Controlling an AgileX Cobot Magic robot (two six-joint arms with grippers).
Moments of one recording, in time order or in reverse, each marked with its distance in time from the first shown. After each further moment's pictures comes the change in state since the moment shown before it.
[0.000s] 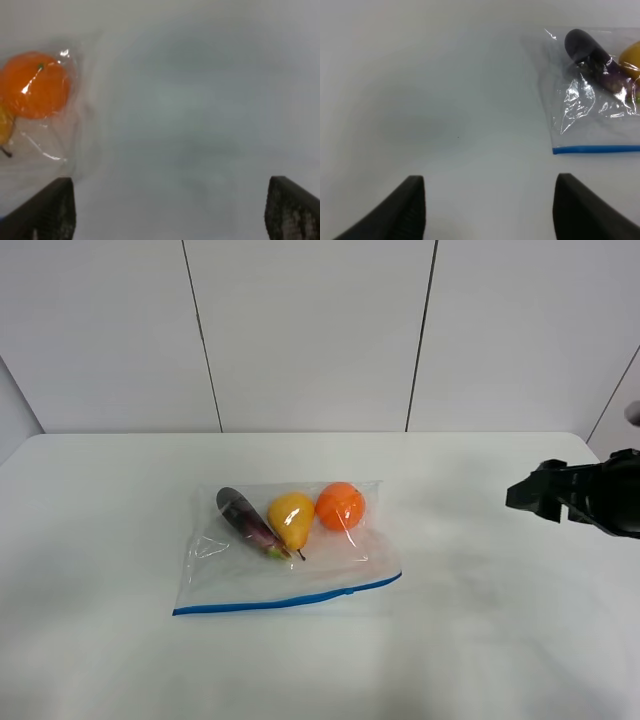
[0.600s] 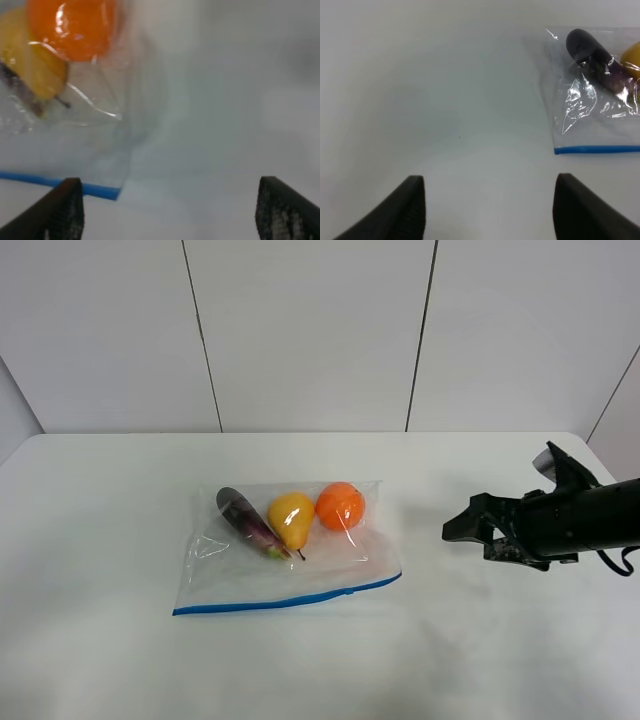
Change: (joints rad) left arm 0.000 0.000 0.000 0.003 0.000 0.000; right arm 0.000 0.393 -0.021 0.593 0.159 -0.520
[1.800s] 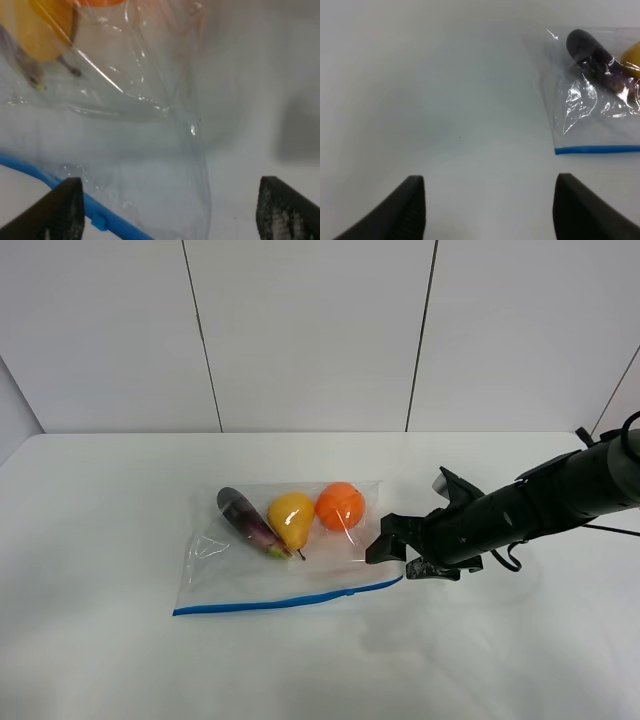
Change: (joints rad) left arm 0.000 0.000 0.000 0.001 0.000 0.001; right arm 0.268 0.313 -0.191 0.024 -0.069 0.080
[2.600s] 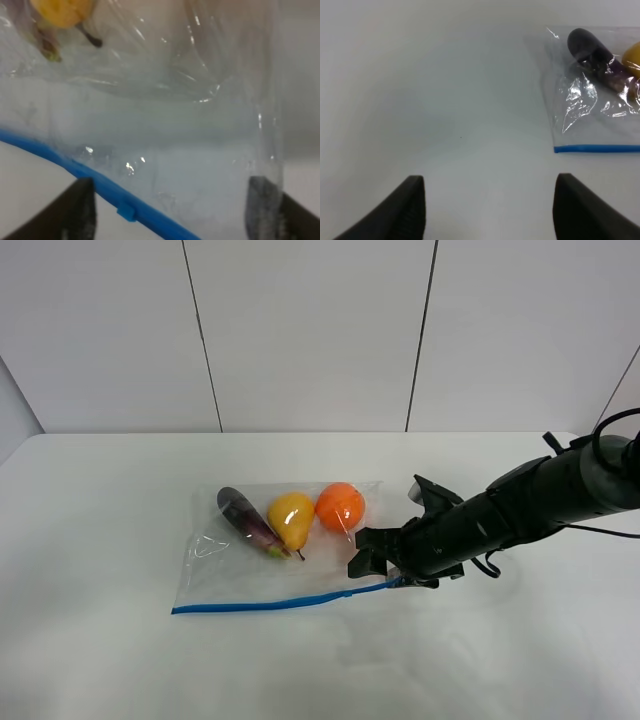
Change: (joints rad) left arm 0.000 0.000 0.000 0.002 0.000 0.002; right arm 0.116 0.000 0.000 0.004 -0.057 0.036
